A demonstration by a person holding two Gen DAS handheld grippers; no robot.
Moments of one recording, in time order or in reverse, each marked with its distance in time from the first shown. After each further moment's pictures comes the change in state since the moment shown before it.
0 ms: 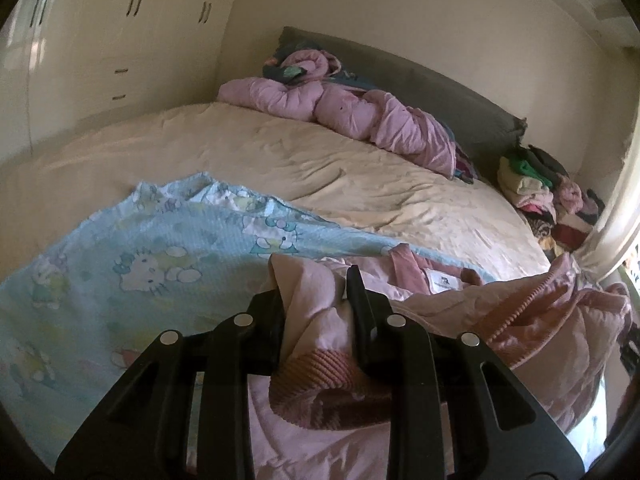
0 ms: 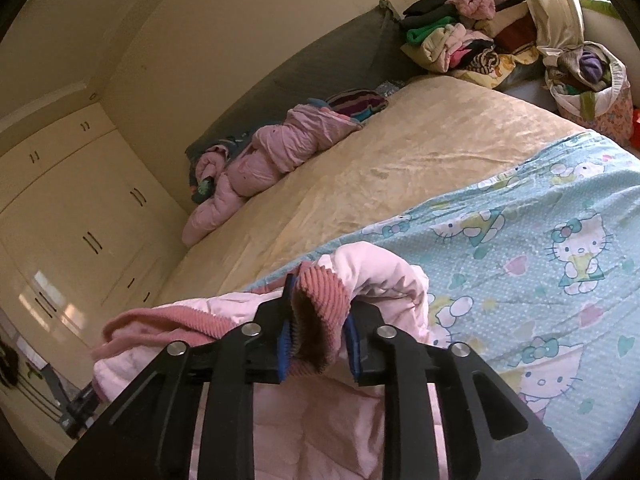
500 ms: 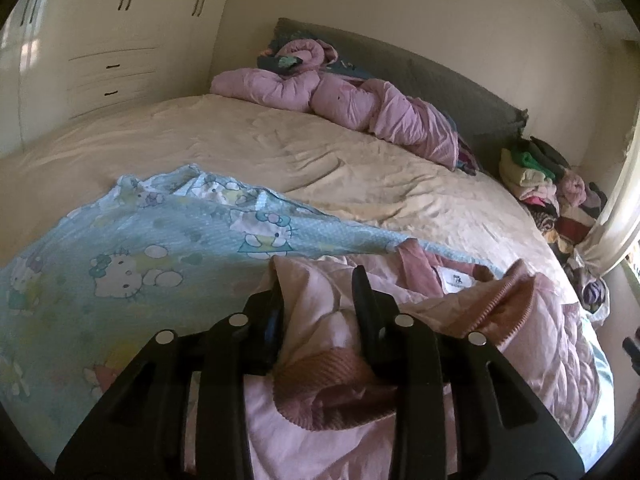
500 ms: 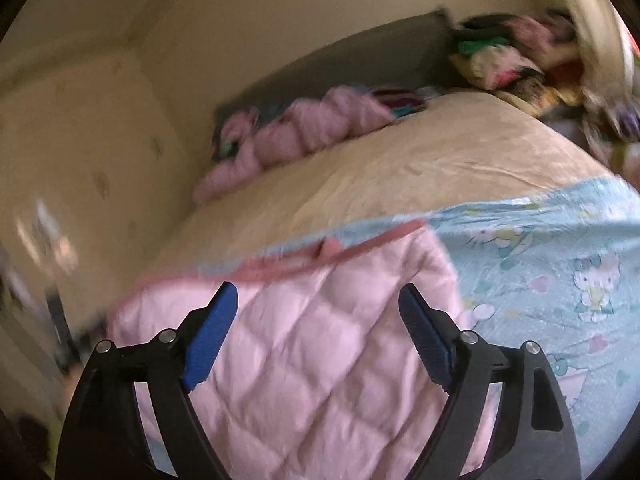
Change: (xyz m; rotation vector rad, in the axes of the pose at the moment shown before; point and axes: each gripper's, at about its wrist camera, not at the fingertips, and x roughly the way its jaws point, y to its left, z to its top) left arm 0.048 -0.002 -0.003 0.035 0.021 -0.007; right arm 0.020 0.052 -0.038 -0.277 0.080 0.003
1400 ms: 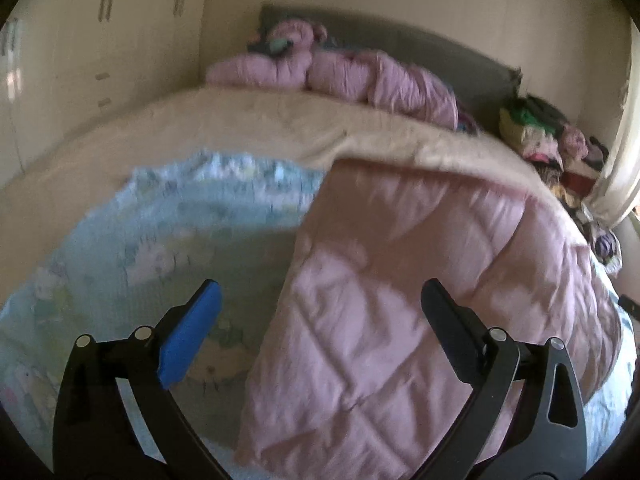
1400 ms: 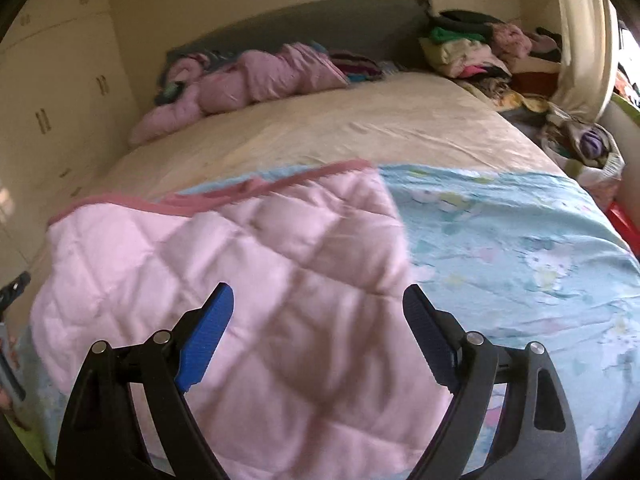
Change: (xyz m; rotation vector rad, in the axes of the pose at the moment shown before) left arm -0.008 0.031 -0.028 0.113 0.132 0.016; right arm 0.029 -0.027 -0.035 -0.060 0.133 -0.284
